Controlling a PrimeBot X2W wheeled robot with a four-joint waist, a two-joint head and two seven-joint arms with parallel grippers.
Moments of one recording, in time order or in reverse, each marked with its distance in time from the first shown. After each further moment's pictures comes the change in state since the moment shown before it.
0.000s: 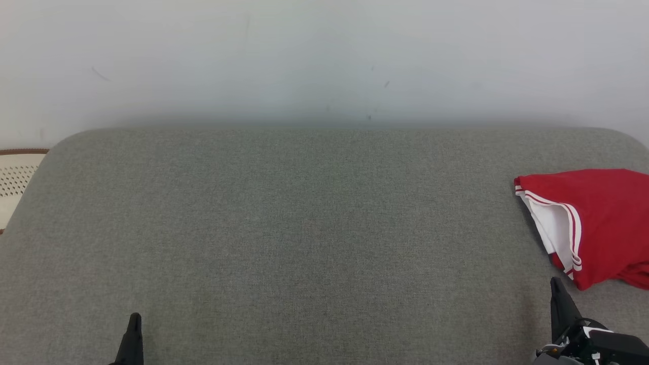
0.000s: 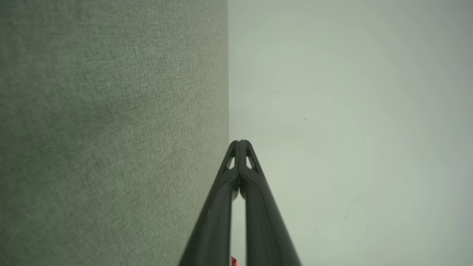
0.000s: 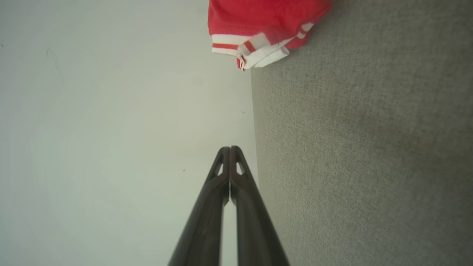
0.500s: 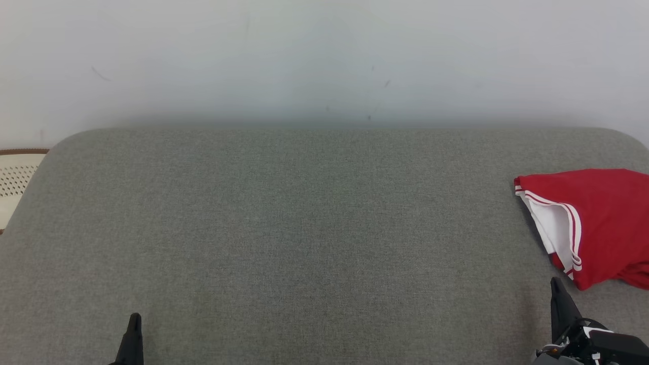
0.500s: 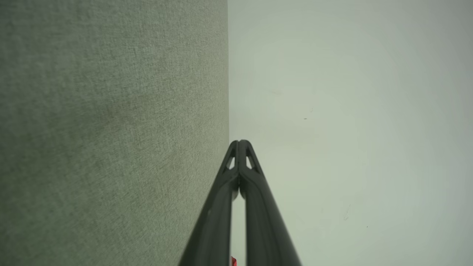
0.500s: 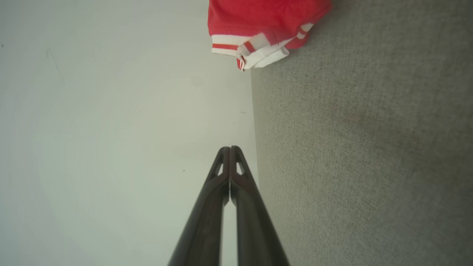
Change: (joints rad) left arm 0.000 0.000 0.000 0.000 0.000 0.000 0.000; right arm 0.000 0.002 -0.002 0.000 -0.001 0.000 0.001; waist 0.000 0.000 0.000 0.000
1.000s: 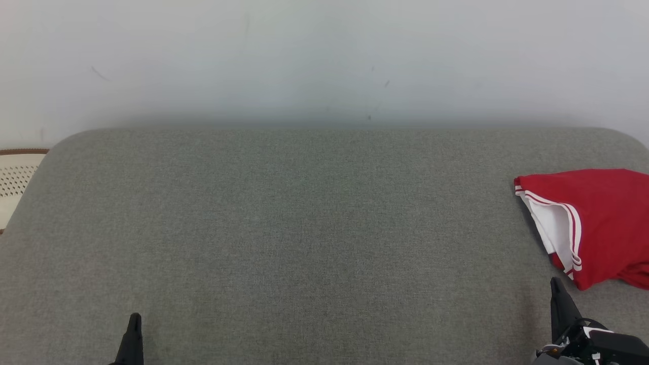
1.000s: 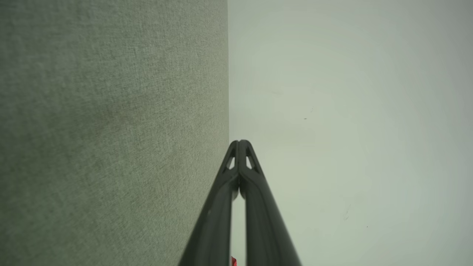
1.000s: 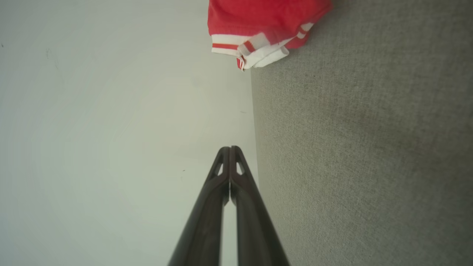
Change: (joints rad) left arm 0.000 0.000 0.000 0.000 0.000 0.000 0.000; right arm 0.000 0.001 -0.002 0.000 -0.001 0.000 0.003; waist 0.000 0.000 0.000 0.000
